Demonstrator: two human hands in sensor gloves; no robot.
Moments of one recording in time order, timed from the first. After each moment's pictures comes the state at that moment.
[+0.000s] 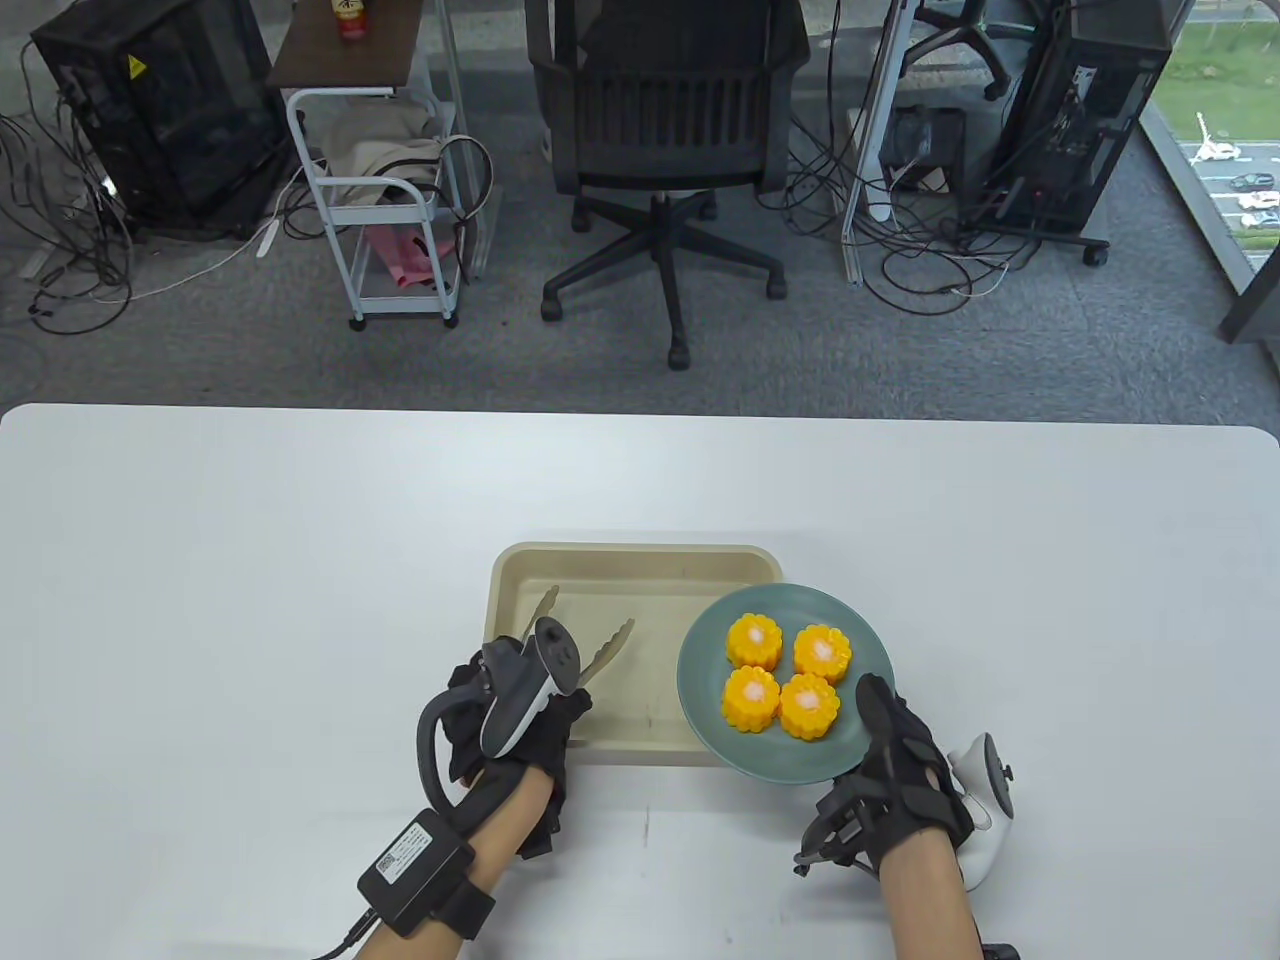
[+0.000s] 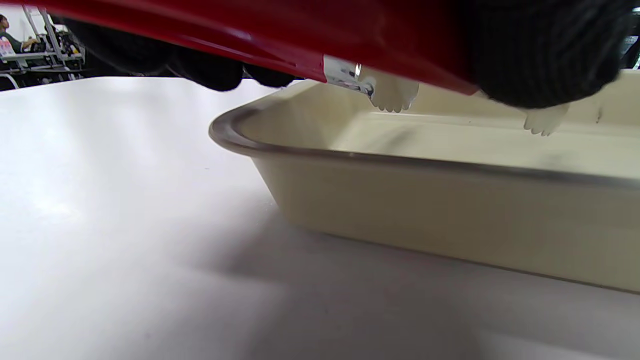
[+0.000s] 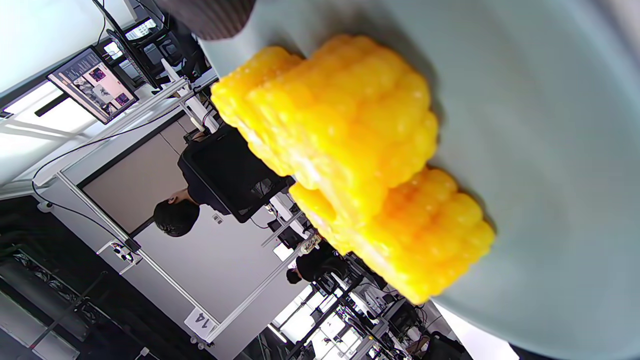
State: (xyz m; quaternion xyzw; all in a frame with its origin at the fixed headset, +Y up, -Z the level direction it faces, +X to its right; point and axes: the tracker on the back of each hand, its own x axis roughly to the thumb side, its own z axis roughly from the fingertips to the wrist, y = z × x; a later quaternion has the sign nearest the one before) left_hand -0.131 -0.752 -0.325 -0.14 0.16 0.01 0.98; right_hand 0.208 -0.773 -0.264 -0.19 0.12 0.43 0.88
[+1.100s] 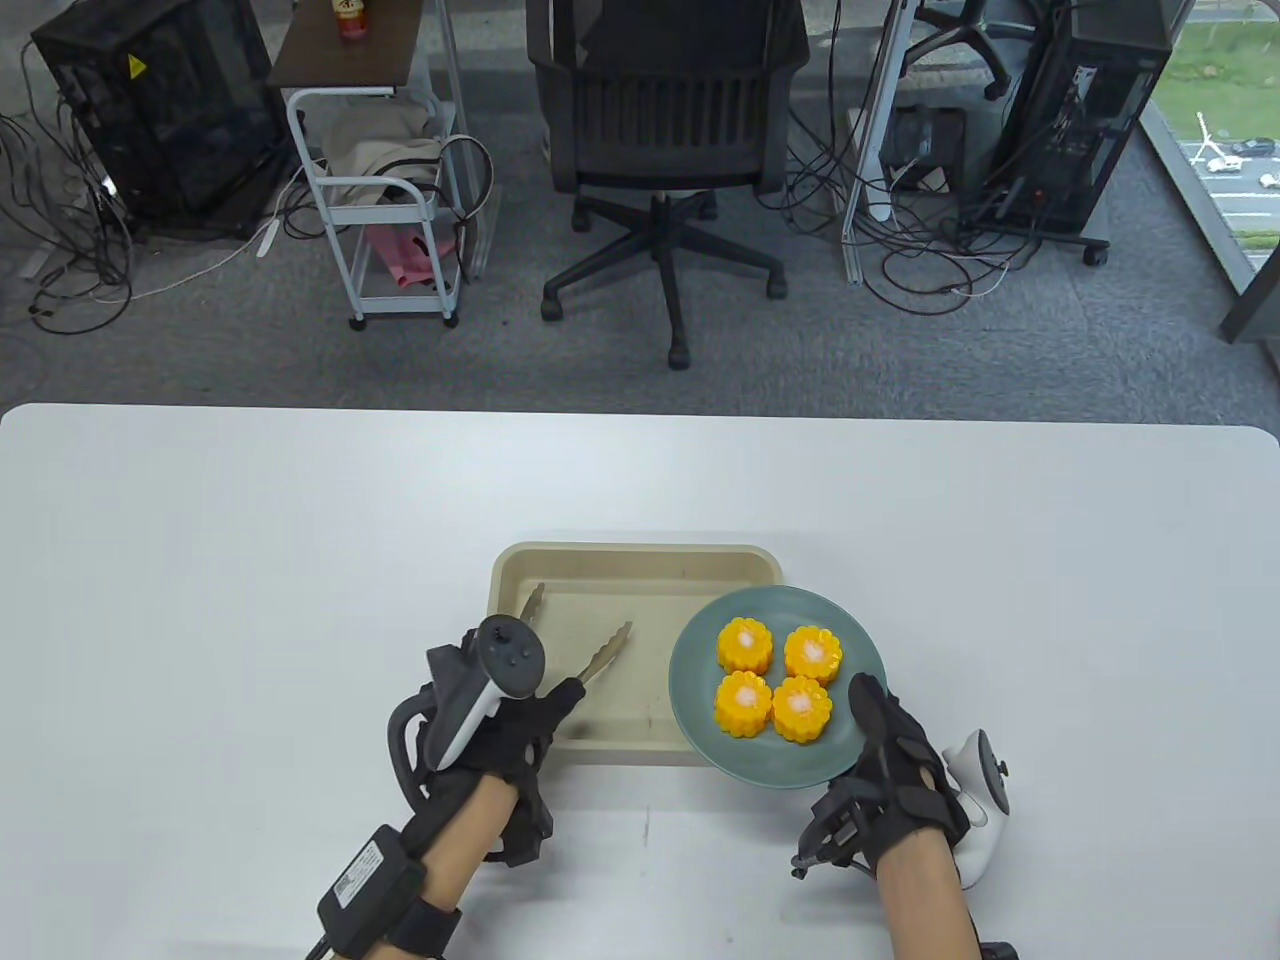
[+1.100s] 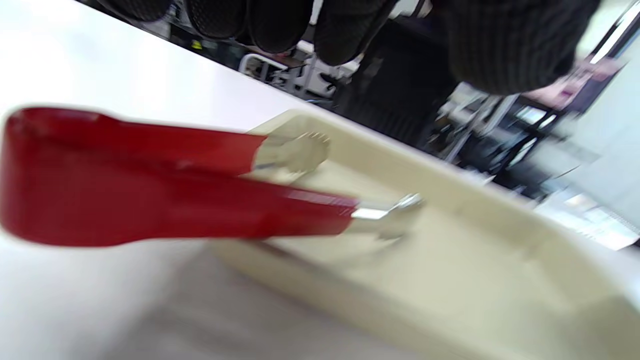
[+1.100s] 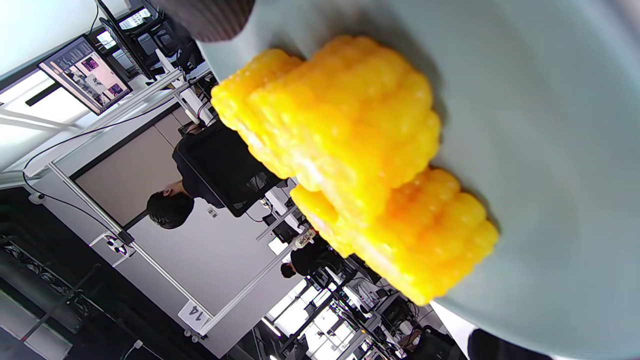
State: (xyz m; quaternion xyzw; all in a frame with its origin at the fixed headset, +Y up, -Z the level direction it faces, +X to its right) left_hand -0.167 -0.705 -0.299 -0.11 0.07 0.24 0.96; right_hand 0.204 -0.774 -0.265 -0.18 0.13 0.43 0.87
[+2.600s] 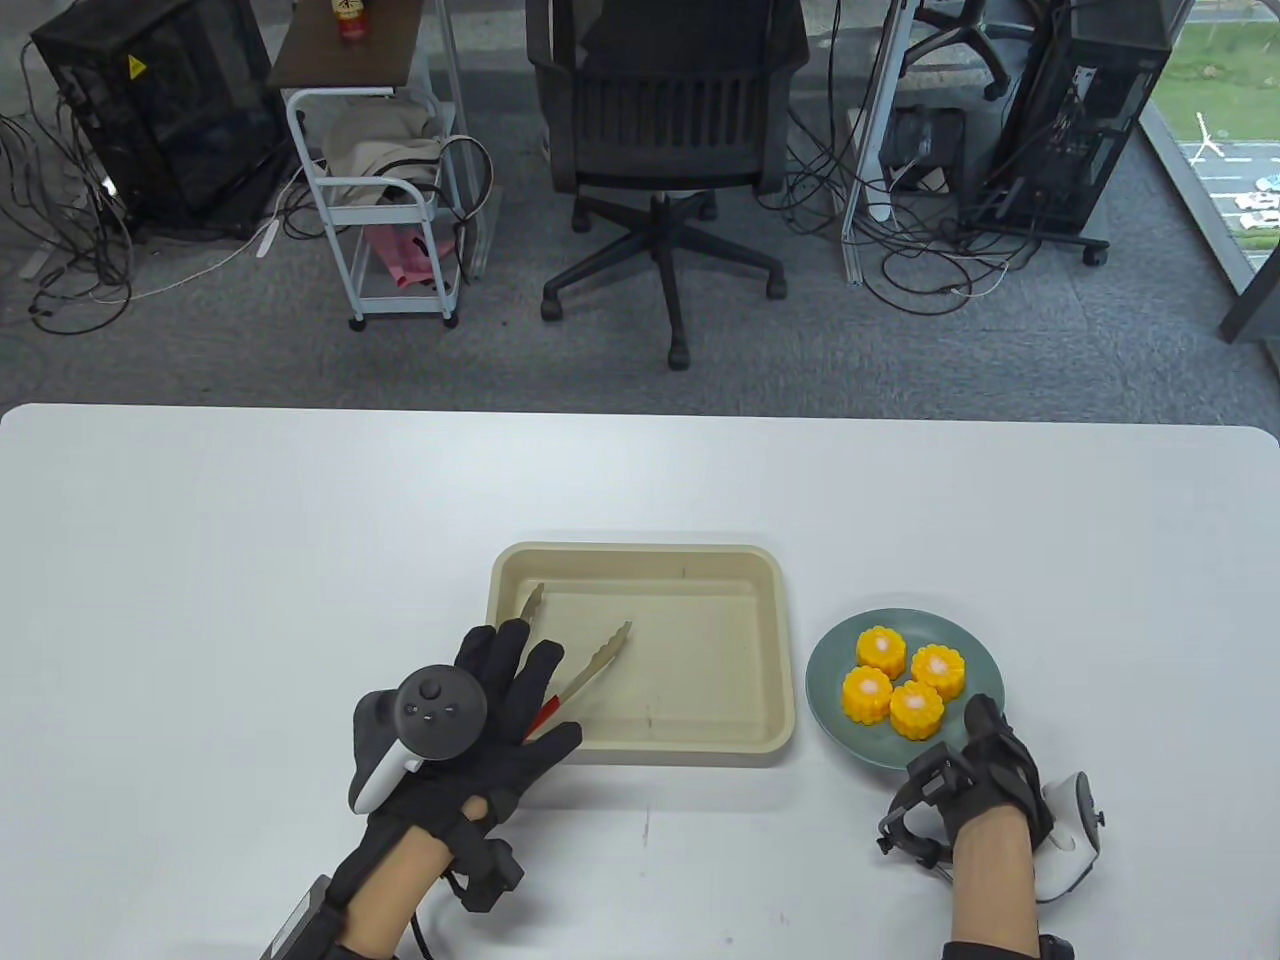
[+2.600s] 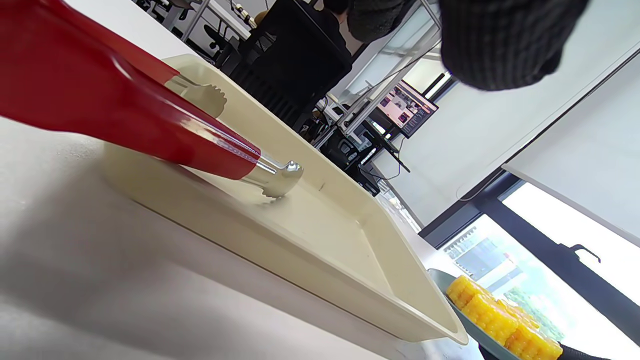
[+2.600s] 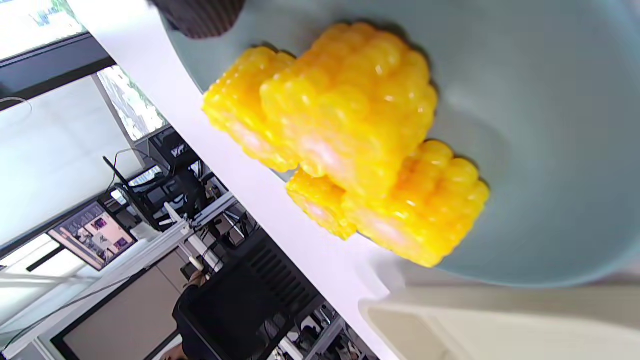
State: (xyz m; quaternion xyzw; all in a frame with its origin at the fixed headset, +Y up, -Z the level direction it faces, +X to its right) left_hand -0.182 -0.731 -0.278 -0.10 -0.11 0.35 0.92; right_hand 0.310 -0.837 -0.267 -0.37 0.03 0.39 0.84
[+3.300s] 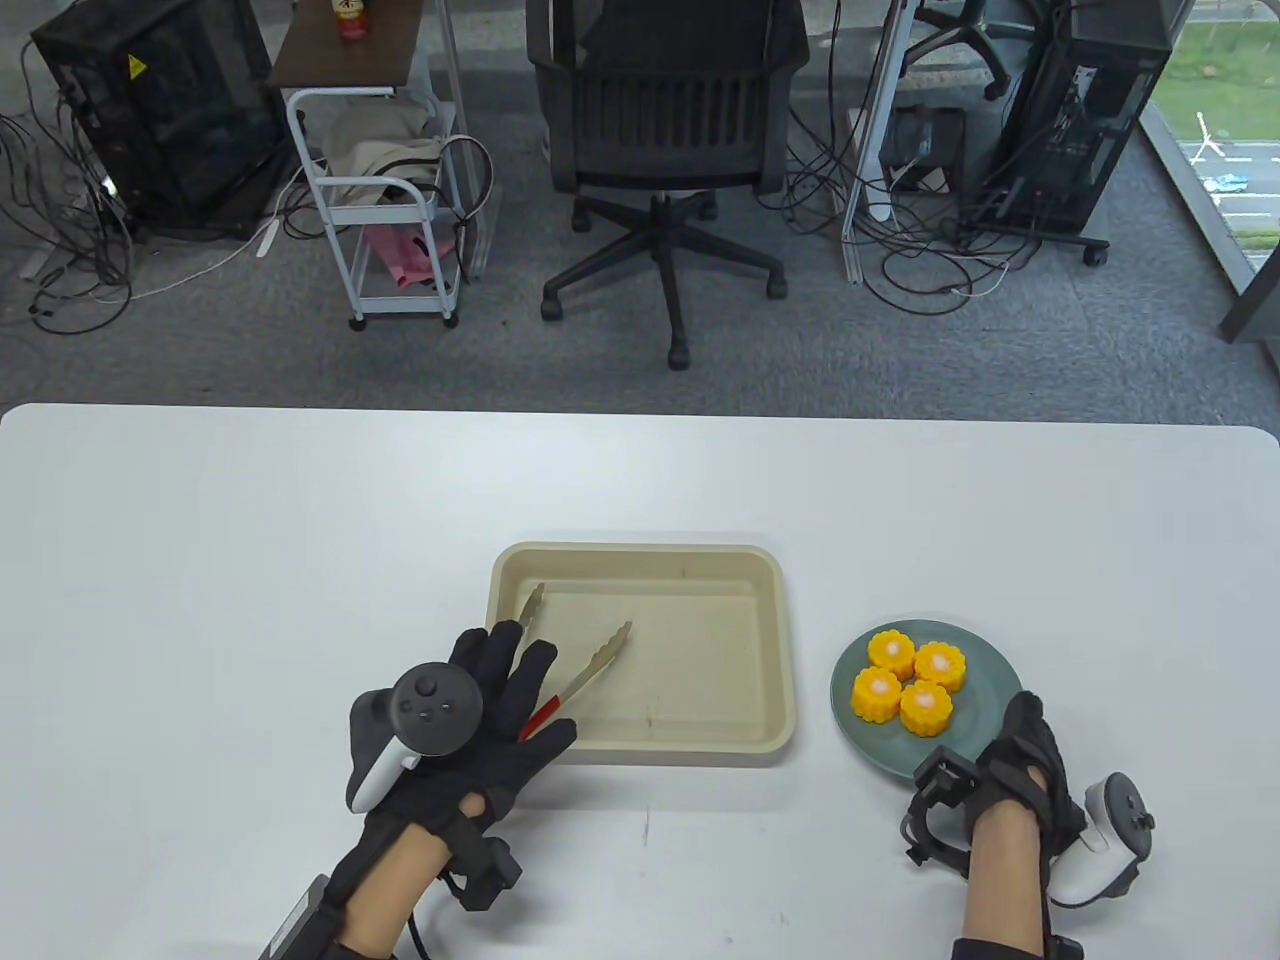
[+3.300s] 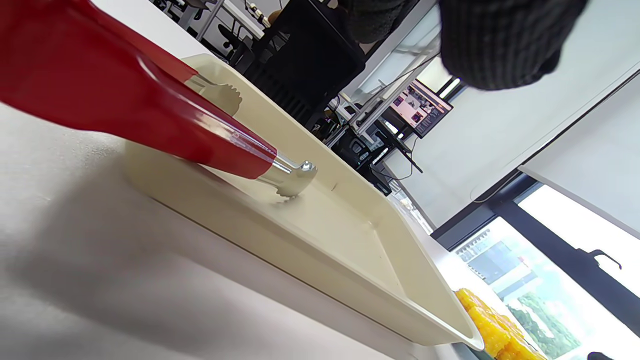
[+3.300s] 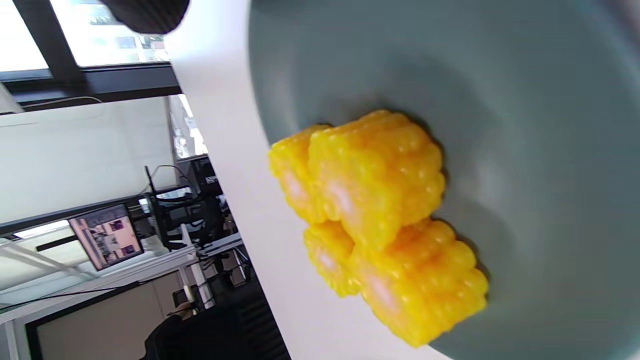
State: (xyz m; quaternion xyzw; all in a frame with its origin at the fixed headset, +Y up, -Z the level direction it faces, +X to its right) left_hand -0.184 -0.732 -0.279 -0.11 -0.09 0.35 0.92; right_hand 0.332 -0.816 -0.260 -0.40 -0.05 0.52 0.75
